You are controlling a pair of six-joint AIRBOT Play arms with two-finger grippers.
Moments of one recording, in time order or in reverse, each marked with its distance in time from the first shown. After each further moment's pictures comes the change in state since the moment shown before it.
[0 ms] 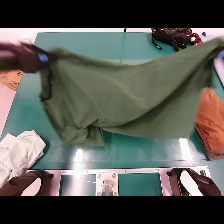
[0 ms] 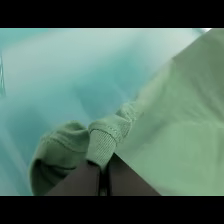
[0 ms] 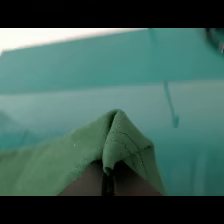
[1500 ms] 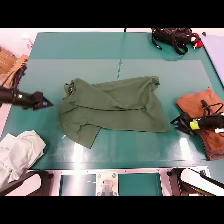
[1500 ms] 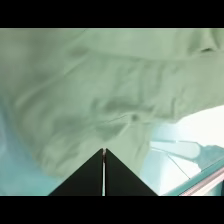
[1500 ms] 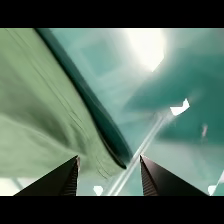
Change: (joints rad) left arm 0.341 -0.210 -0.366 0.089 -0.151 -0.011; right arm -0.256 -0.375 -0.581 -0.153 0.070 0.025
